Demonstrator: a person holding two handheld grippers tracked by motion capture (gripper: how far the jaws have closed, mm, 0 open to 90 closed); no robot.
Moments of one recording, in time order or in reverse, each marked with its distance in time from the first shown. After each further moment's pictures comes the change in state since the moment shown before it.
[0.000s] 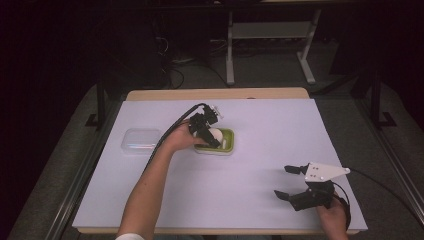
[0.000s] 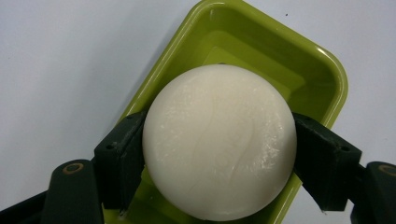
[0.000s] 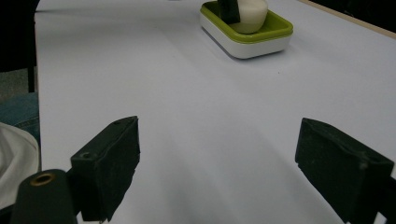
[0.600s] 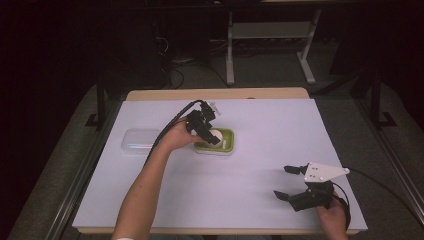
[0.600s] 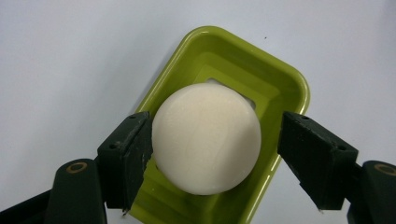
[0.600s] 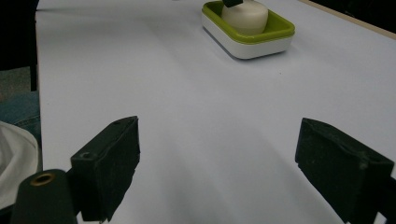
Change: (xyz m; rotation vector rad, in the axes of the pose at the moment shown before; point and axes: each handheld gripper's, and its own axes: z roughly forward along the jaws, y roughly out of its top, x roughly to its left) left arm -0.007 -0.002 -0.024 -0.081 0.005 0.013; right arm 0.001 0.001 0.001 0.000 0.001 -0.008
